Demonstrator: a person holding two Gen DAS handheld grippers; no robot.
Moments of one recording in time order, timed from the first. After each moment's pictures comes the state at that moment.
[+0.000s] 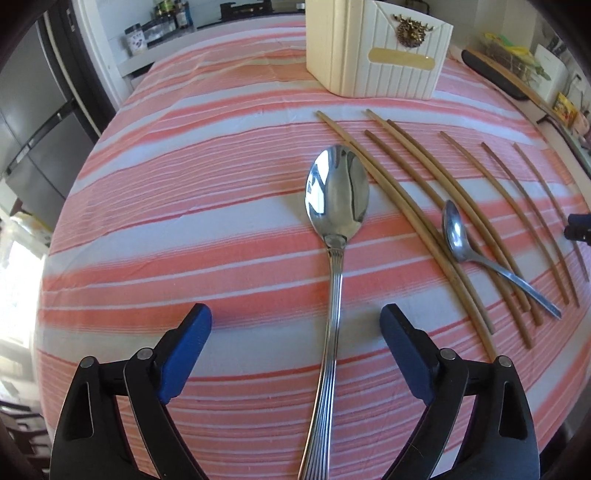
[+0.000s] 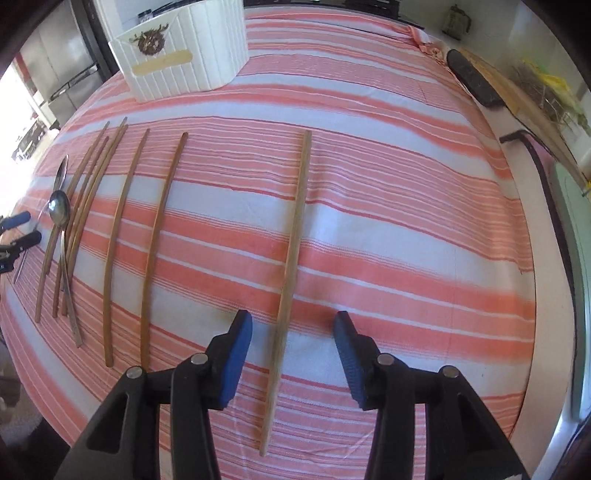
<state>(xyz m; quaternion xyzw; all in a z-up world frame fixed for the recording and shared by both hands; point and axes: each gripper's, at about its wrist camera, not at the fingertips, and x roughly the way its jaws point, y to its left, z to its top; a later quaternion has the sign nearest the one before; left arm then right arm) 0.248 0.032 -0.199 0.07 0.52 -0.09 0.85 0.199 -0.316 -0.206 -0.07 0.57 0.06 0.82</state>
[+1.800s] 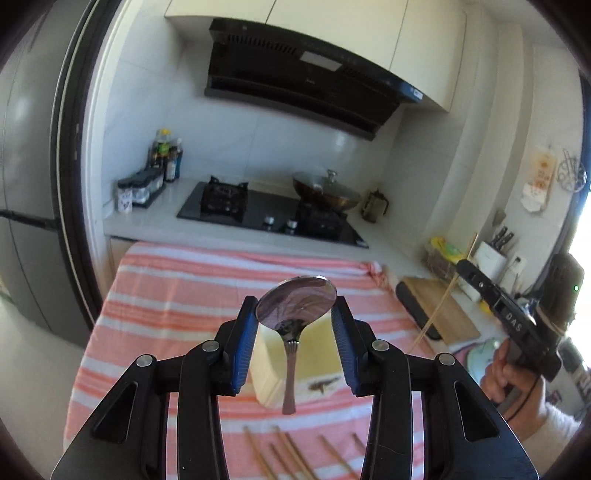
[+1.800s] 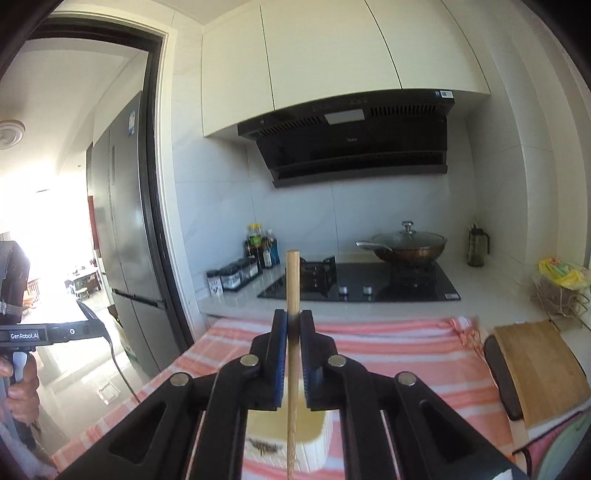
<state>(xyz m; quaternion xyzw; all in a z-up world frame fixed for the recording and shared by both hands) 0.347 0.040 0.079 -0.10 0.25 -0.16 0.95 0.318 -0.229 0.073 0.03 0.11 0.14 0.98</state>
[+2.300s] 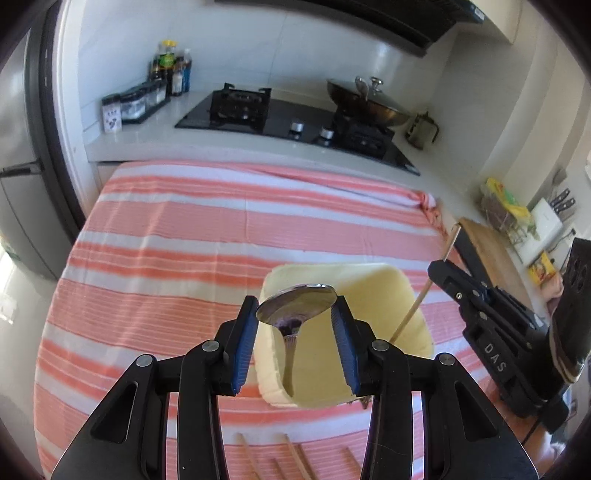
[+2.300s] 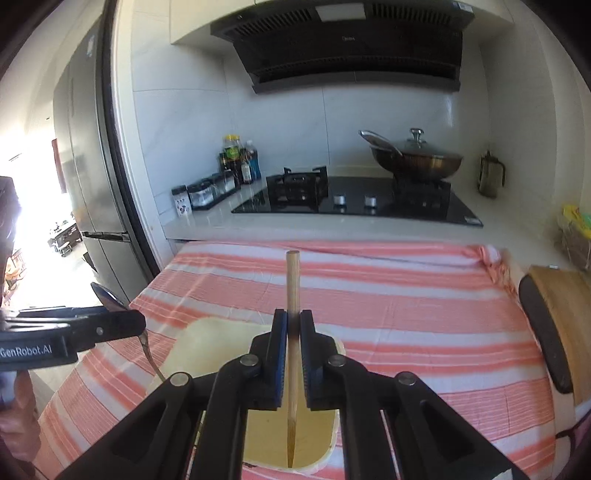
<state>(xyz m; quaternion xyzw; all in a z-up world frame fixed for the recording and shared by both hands) 0.467 -0.017 -0.044 -0.08 0.42 -0.12 0.90 0.442 -0.201 -0.048 0.02 0.28 0.11 0.95</state>
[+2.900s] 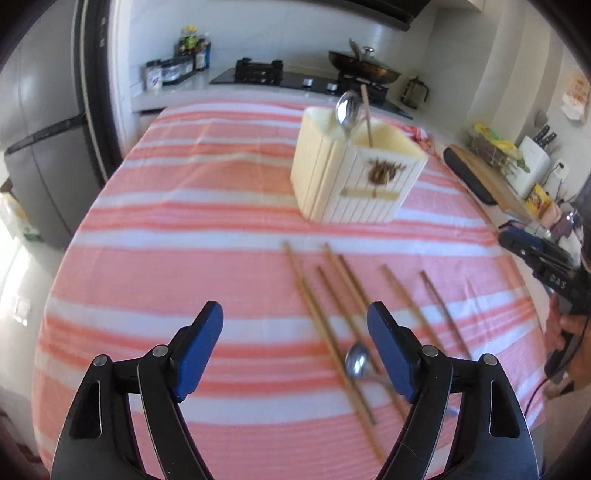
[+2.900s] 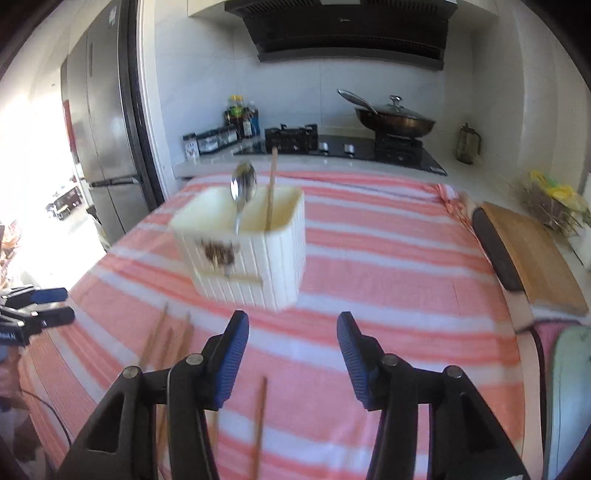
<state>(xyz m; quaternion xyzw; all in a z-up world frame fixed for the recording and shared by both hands) 0.240 0.031 -0.120 -0.05 0.43 -0.10 0.89 0.251 -0.255 -0.099 -0.03 0.34 0.09 0.93</state>
